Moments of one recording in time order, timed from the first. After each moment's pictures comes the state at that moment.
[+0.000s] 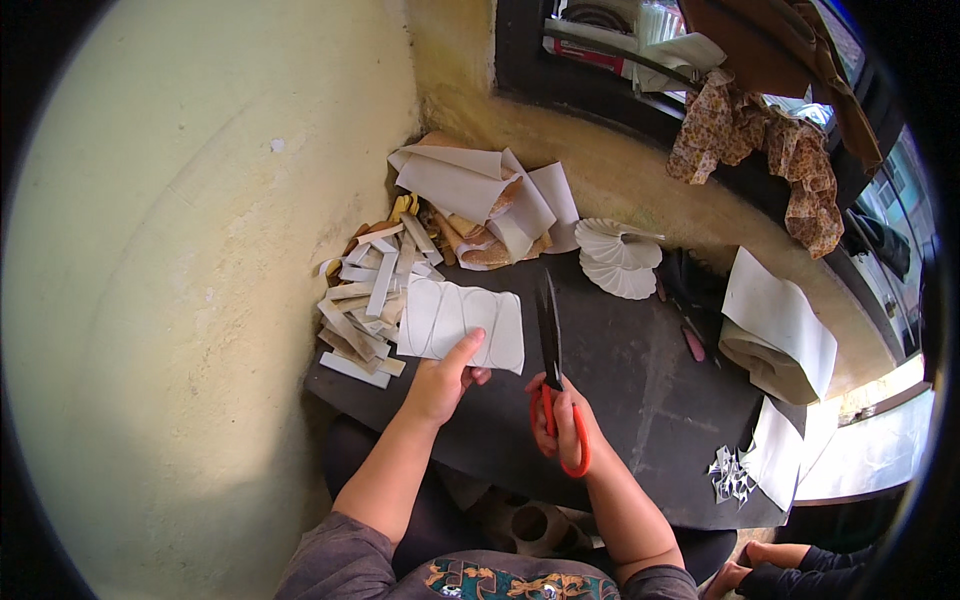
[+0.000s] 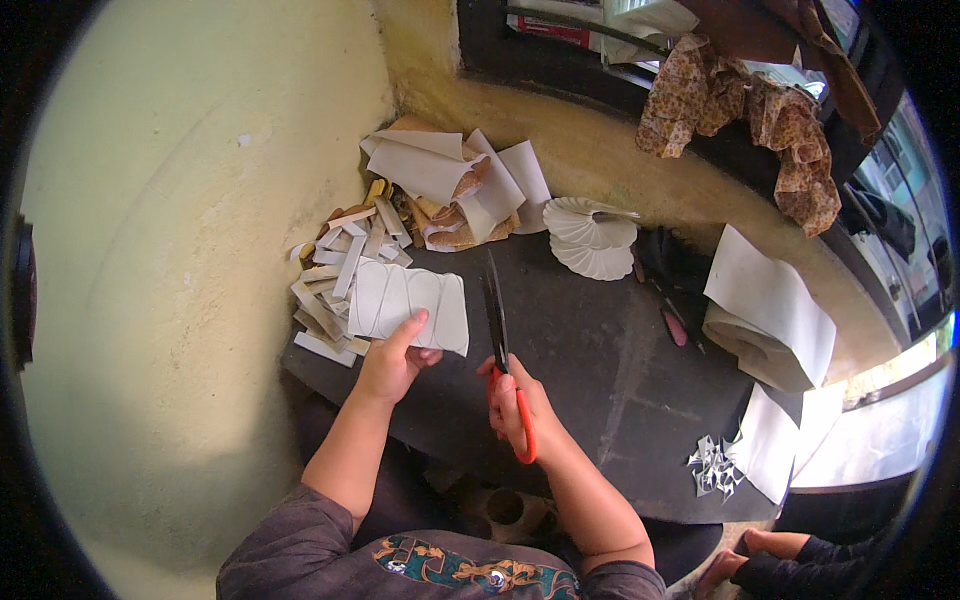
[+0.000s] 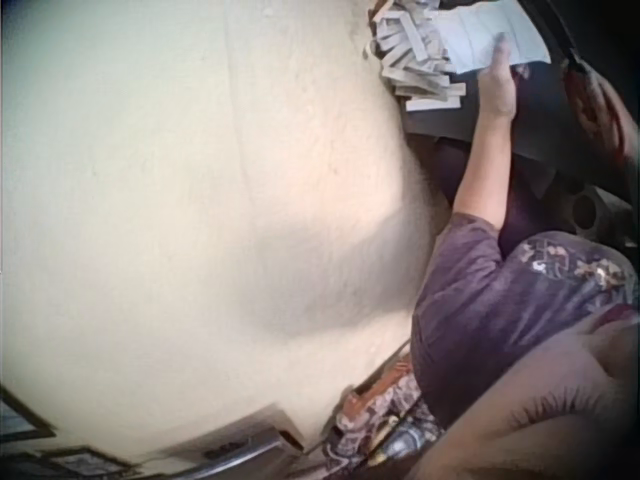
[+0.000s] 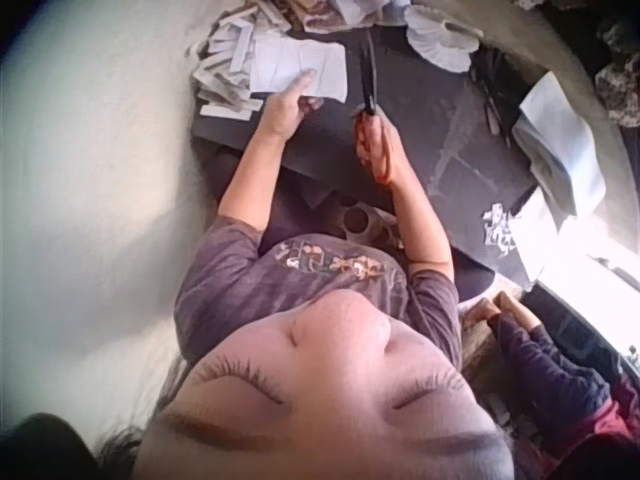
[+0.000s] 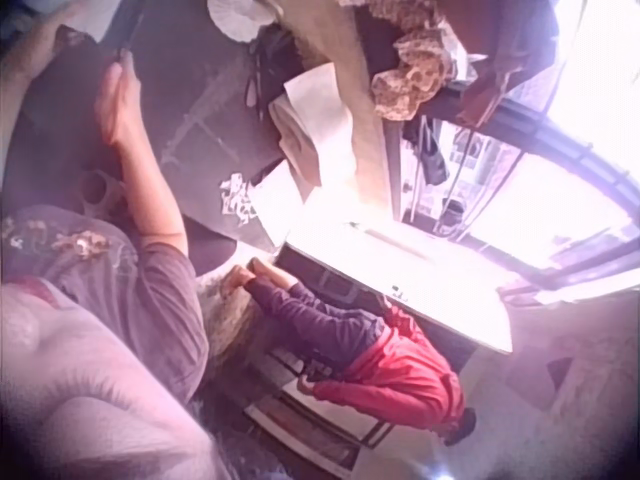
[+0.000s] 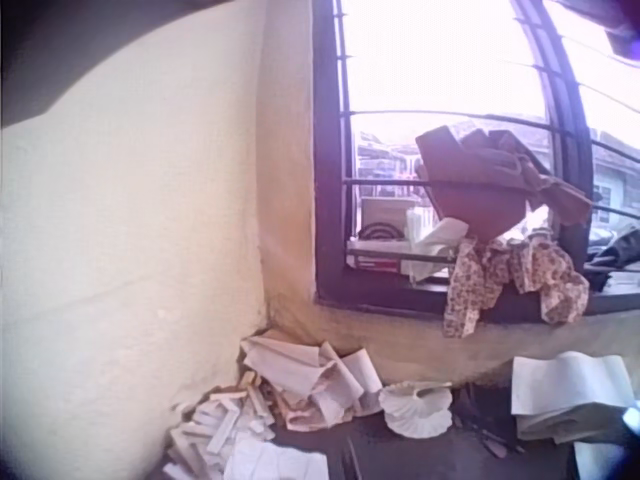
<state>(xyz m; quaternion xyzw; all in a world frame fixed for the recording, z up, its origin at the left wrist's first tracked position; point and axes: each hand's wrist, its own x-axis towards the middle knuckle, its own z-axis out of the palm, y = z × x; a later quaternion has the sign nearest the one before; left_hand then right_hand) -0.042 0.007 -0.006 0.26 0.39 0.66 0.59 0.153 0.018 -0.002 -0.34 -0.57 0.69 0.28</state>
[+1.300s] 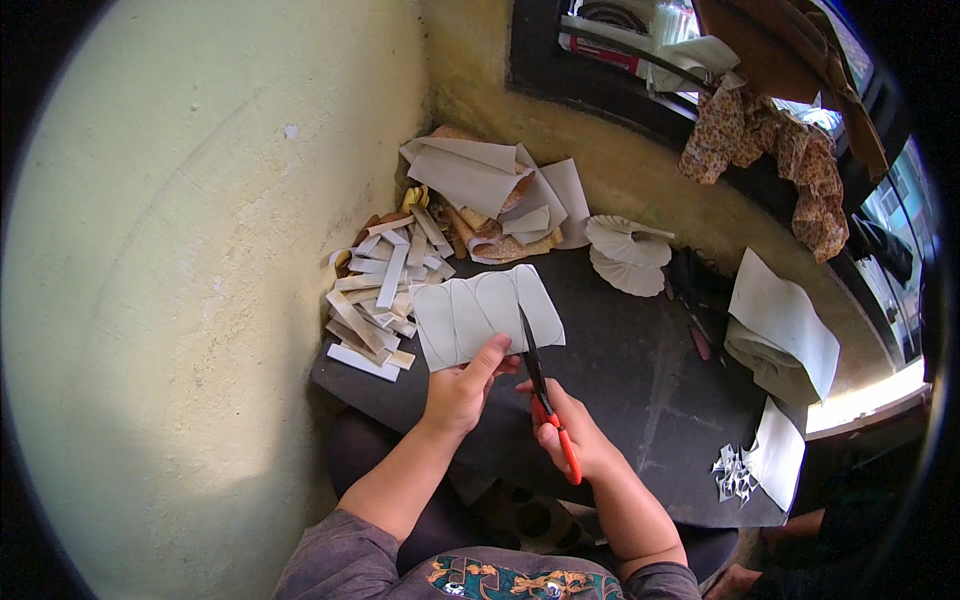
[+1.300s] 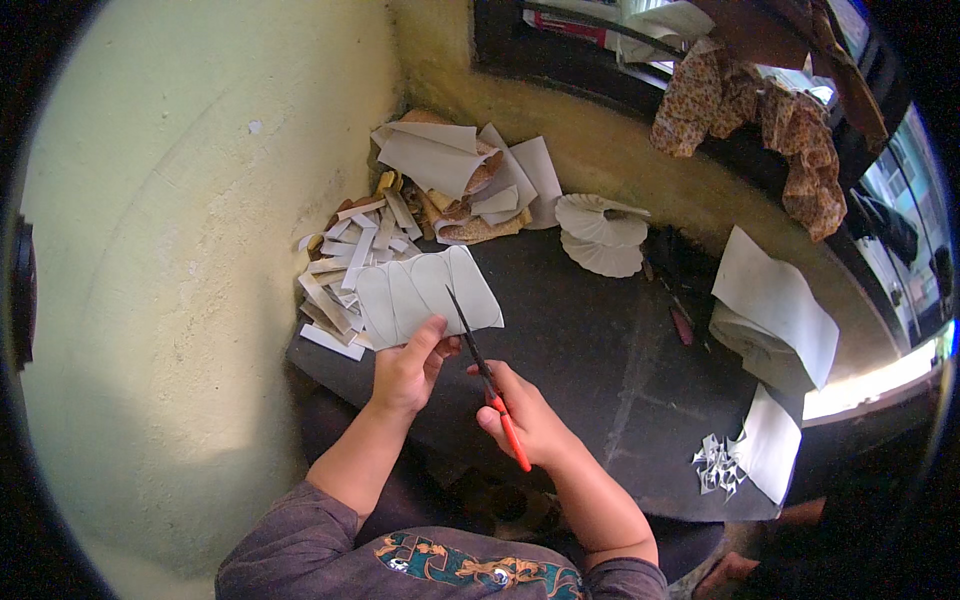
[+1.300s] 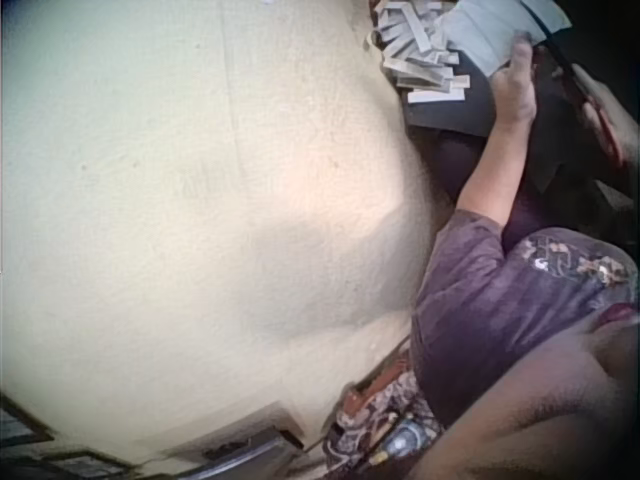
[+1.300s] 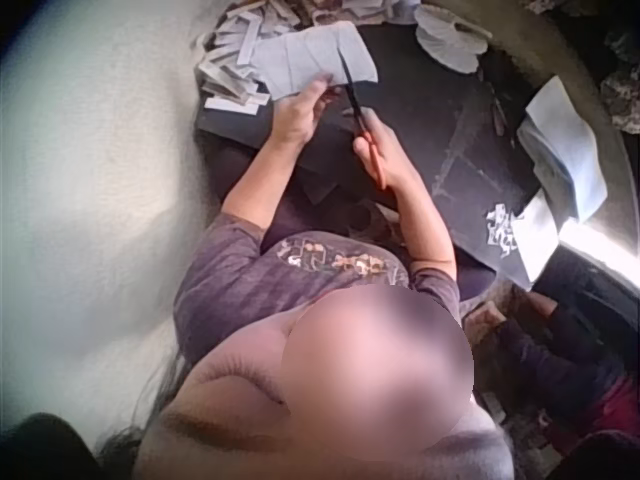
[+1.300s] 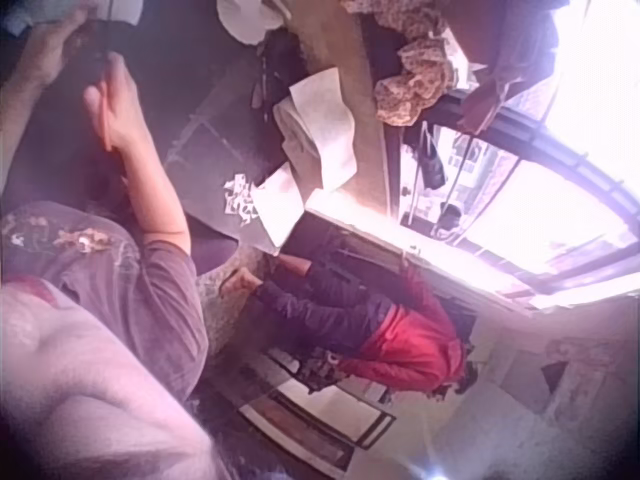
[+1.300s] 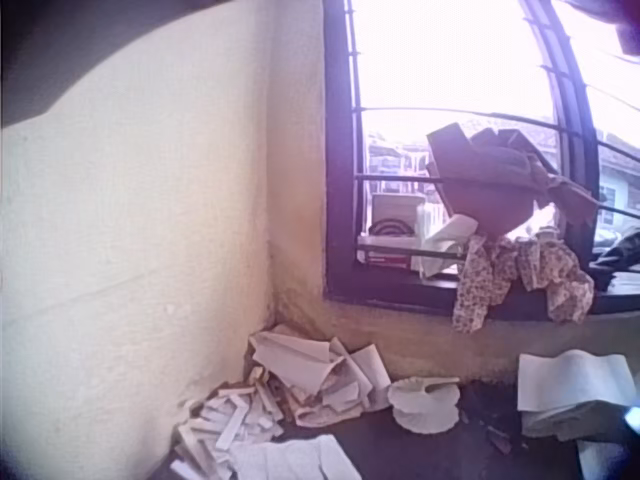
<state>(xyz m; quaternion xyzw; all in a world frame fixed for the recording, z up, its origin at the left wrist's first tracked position) -0.021 -0.004 0.000 0.26 0.32 0.74 0.53 0.150 0.018 -0.003 -0.28 -0.75 0.56 0.23</state>
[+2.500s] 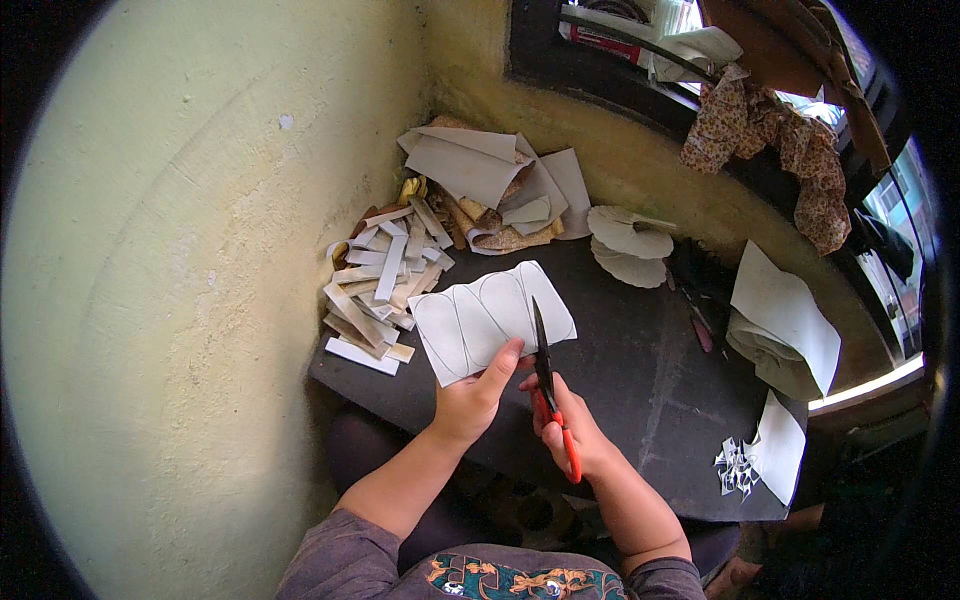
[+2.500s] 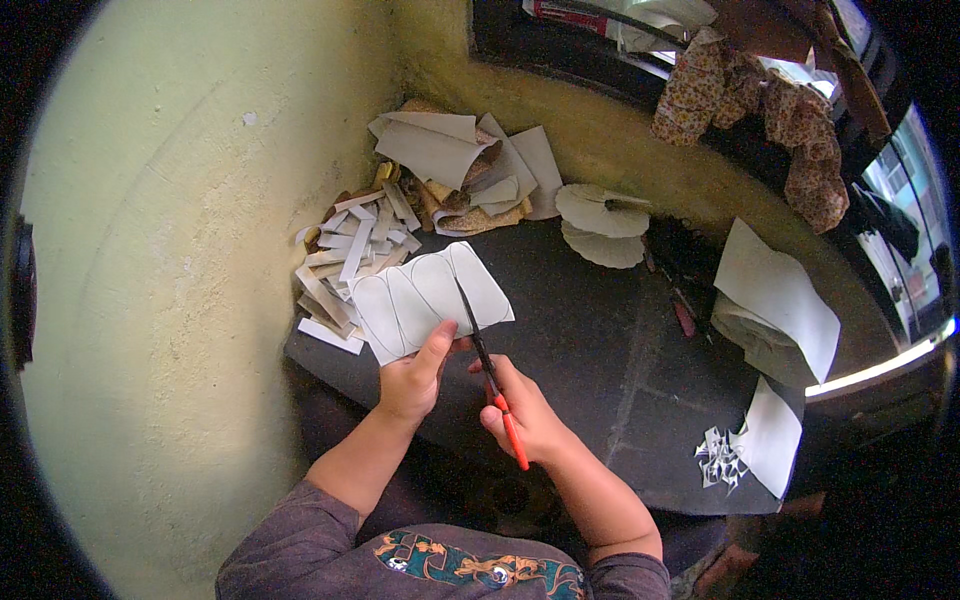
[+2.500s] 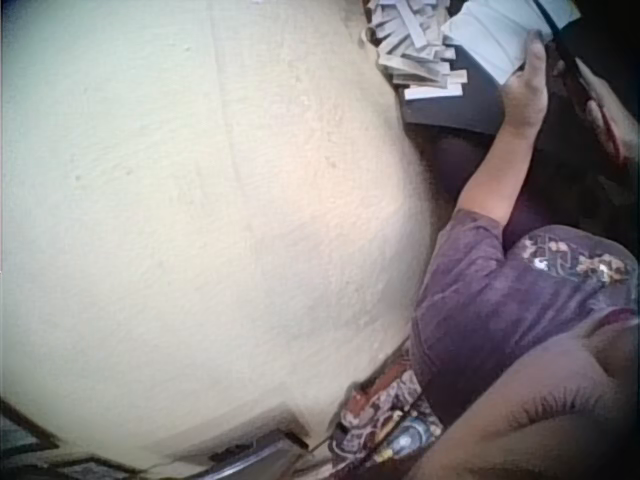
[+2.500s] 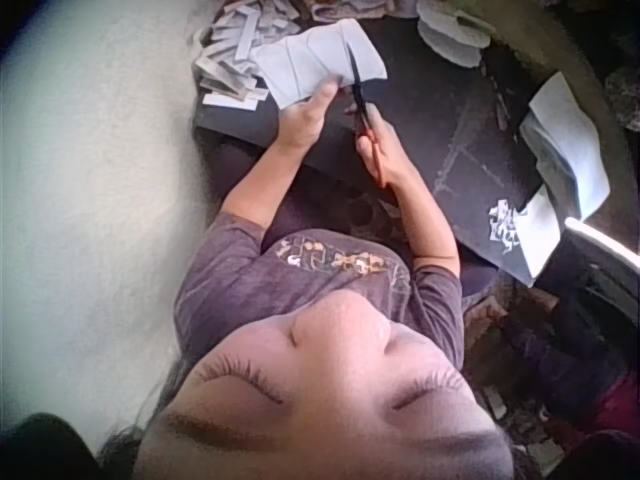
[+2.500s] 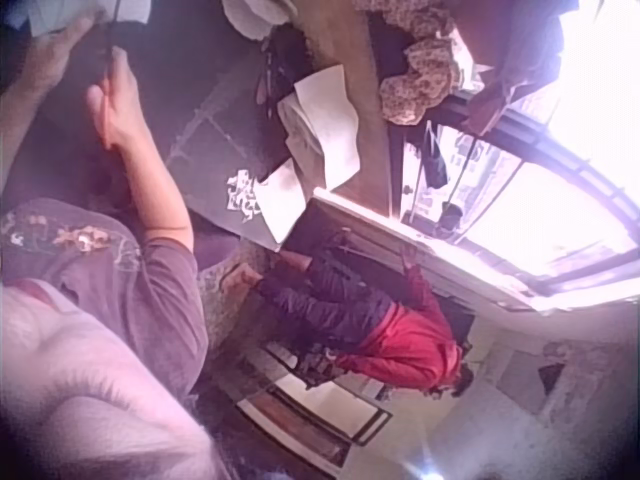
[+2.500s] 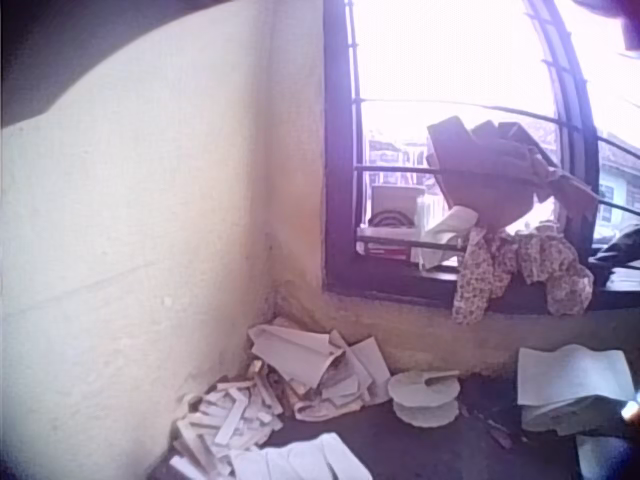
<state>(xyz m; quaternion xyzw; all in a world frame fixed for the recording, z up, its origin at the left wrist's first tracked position) -0.007 -0.011 0.007 0.32 0.34 0.75 0.47 0.146 0.012 -0.010 -0.28 -0.73 0.57 0.26</state>
